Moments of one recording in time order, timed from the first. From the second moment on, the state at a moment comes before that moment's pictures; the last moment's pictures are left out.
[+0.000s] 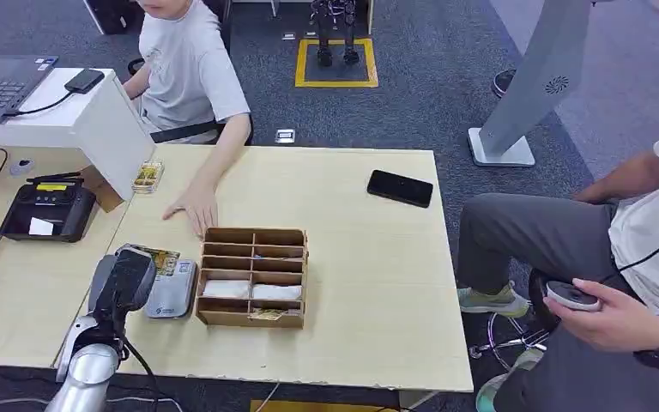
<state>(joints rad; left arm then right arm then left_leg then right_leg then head) -0.04 0.12 0.00 -1.46 -0.39 0.18 -0.17 -0.02 0.06 0.16 -0.17 0.71 -0.48 -0.17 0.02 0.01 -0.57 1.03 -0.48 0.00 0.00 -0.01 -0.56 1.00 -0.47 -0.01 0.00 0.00</state>
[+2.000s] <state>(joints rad) -0.05 0.04 0.02 -1.19 -0.66 0.37 -0.10 -0.01 0.07 0.15 -0.17 0.75 -0.48 -0.18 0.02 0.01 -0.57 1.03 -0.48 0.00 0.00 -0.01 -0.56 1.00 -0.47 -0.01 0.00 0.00</state>
